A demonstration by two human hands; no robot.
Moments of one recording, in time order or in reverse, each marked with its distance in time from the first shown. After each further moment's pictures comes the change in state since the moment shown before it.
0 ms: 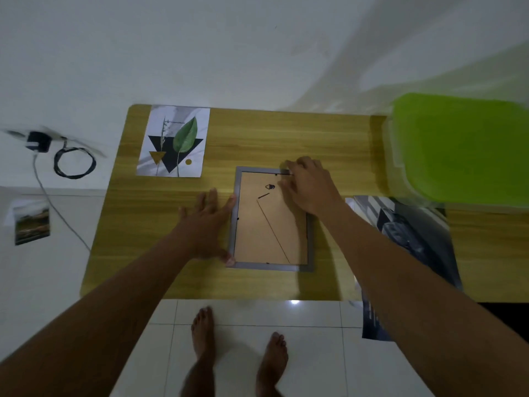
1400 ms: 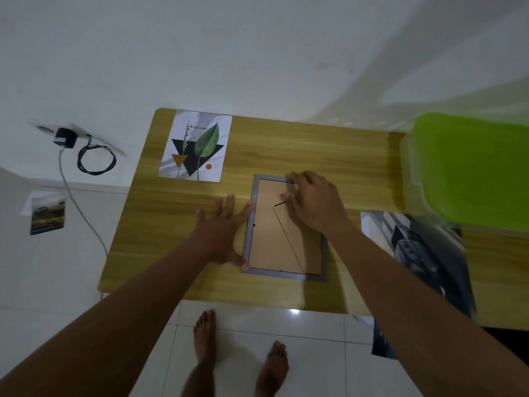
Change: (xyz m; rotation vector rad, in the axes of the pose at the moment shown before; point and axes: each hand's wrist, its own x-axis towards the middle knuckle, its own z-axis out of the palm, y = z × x) left_hand -0.001 -0.002 0.002 -0.018 0.011 -0.011; right_hand -0.002 -0.021 0.010 0.002 0.081 -0.077
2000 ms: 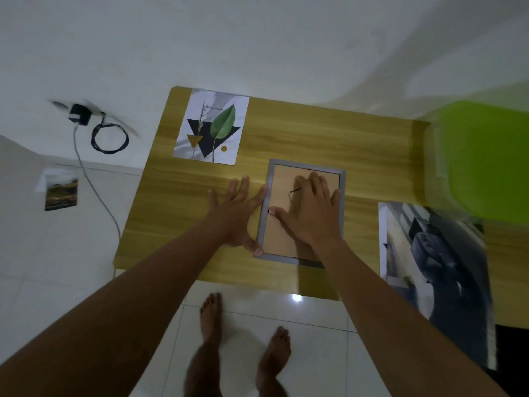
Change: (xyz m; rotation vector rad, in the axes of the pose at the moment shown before) left_hand 0.003 -0.003 0.003 -0.006 0.002 0.001; right_hand -0.034 -0.043 0.041 0.038 -0.044 0.212
